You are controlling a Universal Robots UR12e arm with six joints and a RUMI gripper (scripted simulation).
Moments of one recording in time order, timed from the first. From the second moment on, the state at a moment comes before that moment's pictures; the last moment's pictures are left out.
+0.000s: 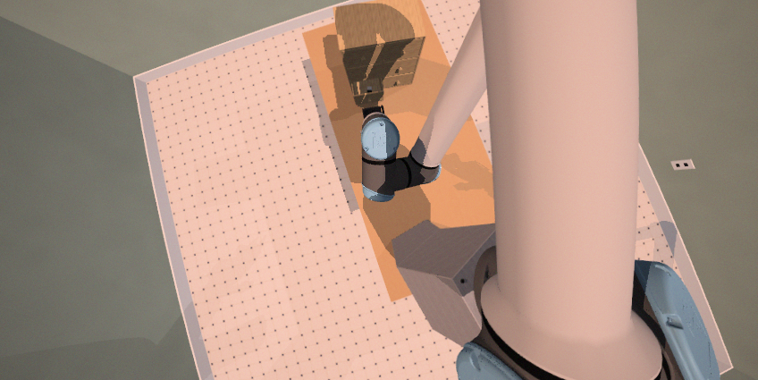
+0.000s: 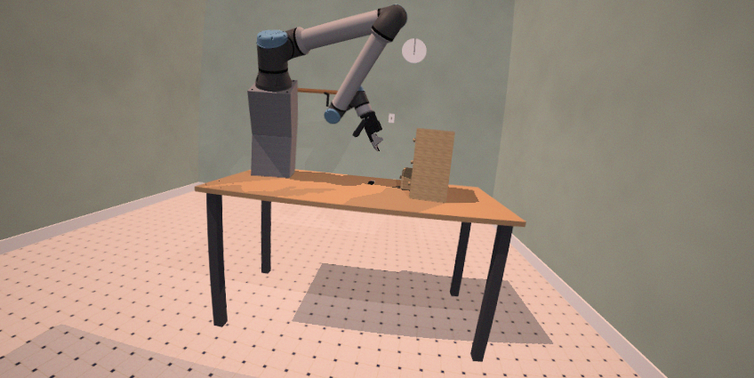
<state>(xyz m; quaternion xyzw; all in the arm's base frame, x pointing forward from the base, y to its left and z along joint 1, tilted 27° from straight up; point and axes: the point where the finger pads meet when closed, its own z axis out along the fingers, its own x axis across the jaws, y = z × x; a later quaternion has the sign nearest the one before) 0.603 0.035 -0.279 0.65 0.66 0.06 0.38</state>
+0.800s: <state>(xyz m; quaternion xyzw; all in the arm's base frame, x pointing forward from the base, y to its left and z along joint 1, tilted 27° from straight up) 0.567 0.056 -0.242 0.71 0.66 -0.08 0.24</state>
